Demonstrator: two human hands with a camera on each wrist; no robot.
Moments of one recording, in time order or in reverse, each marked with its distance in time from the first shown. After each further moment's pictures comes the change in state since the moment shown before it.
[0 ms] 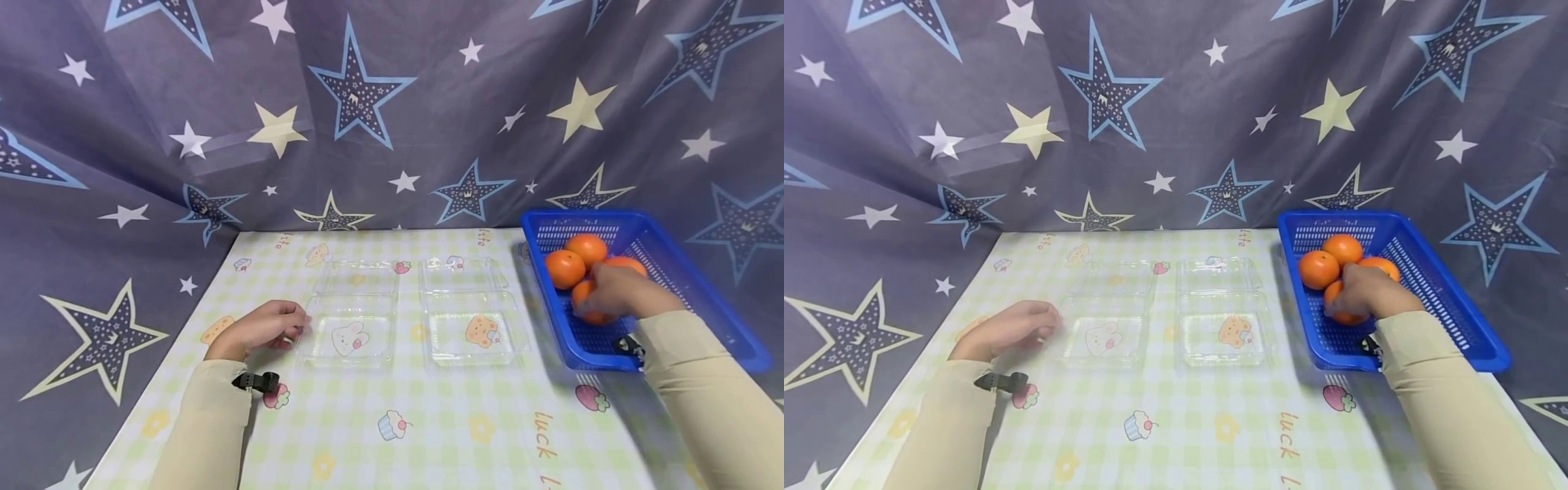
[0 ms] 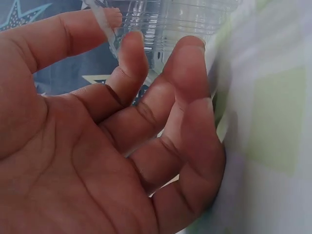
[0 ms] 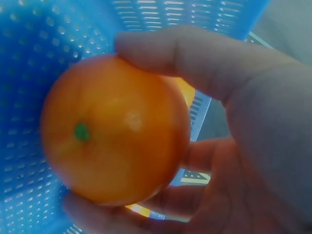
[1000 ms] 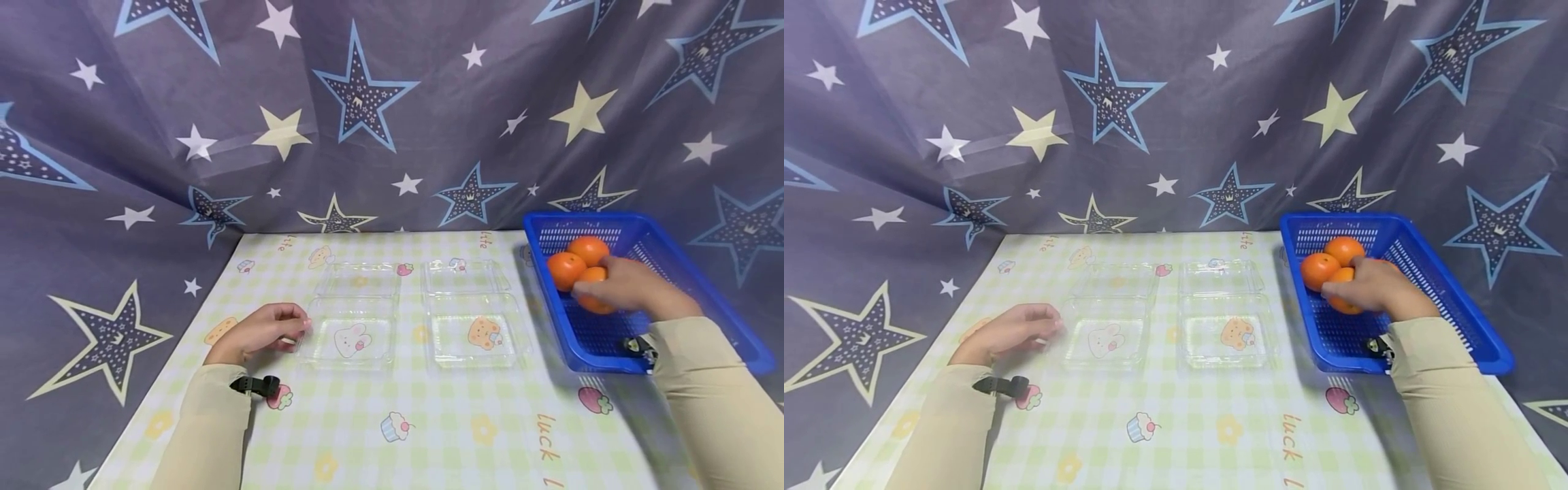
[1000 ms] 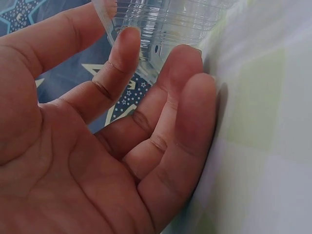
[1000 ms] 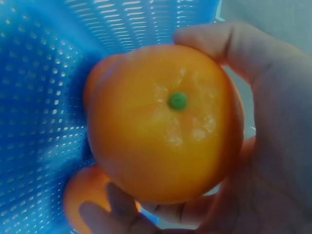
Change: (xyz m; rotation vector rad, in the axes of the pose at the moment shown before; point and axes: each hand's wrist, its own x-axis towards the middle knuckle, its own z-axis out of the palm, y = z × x) left_hand -0.005 -0.012 -0.003 -0.089 0.015 0.046; right_hand -0.006 0.007 -0.010 0.096 0.081 -0.028
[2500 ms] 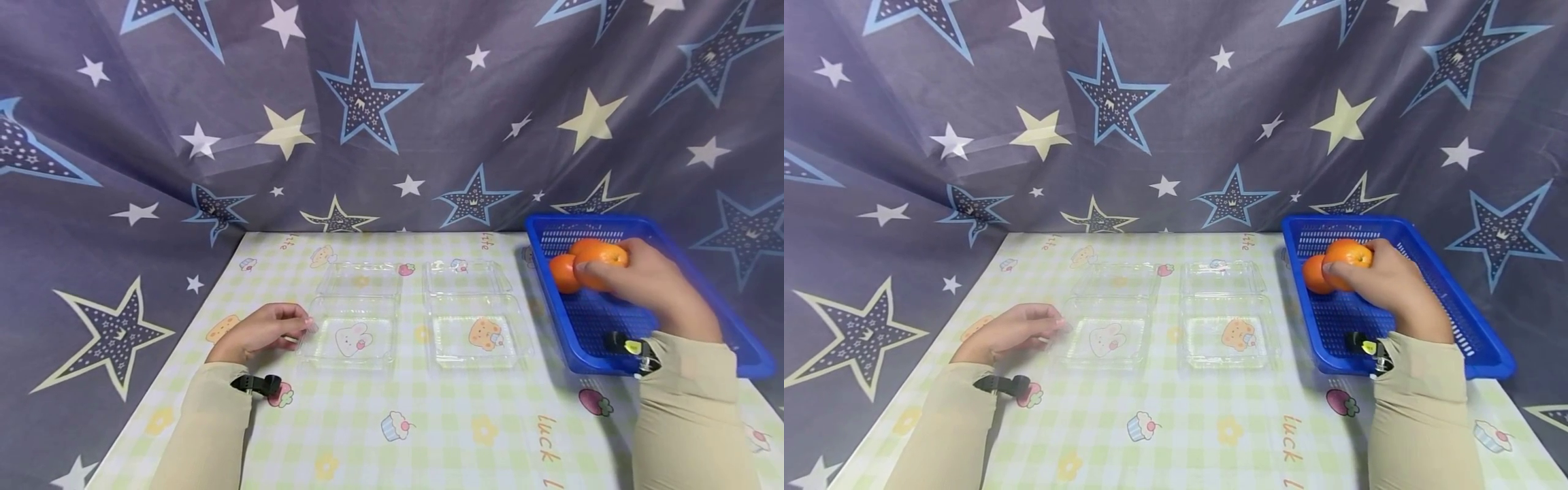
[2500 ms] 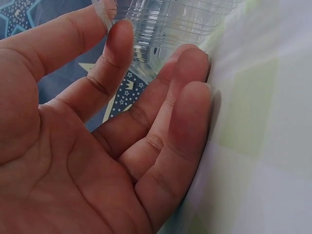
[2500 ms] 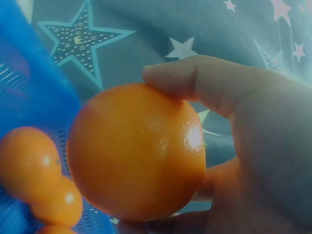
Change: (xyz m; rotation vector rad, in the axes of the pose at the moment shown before) left_hand -0.003 0.002 0.005 -0.026 0.011 0.004; right_hand -0.027 -0.029 -0.021 0.297 0.167 0.089
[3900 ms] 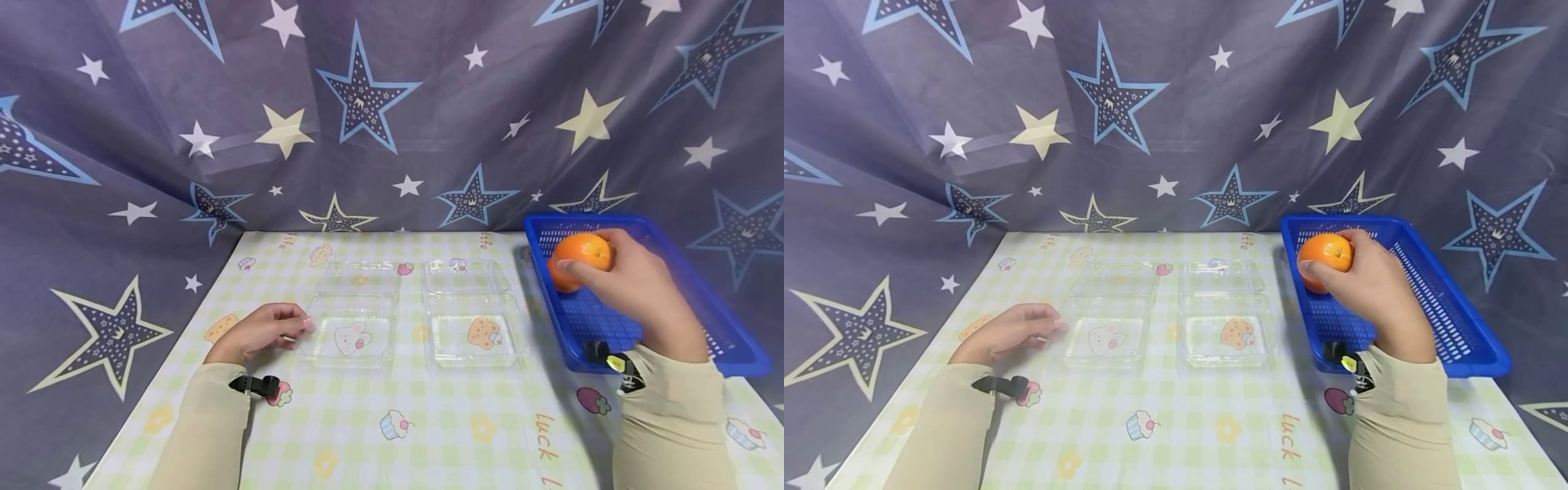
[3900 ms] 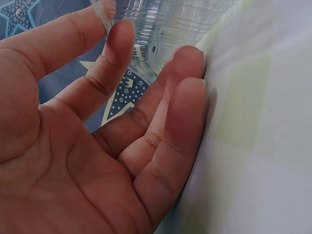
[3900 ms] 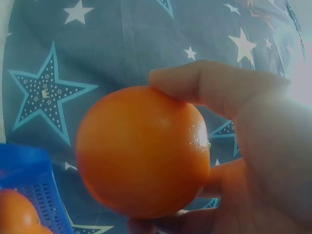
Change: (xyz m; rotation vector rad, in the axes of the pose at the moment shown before) left_hand 0.001 -0.008 -0.002 -0.005 0.000 0.038; right_hand -0.028 -0.045 0.015 -0.075 0.159 -0.063
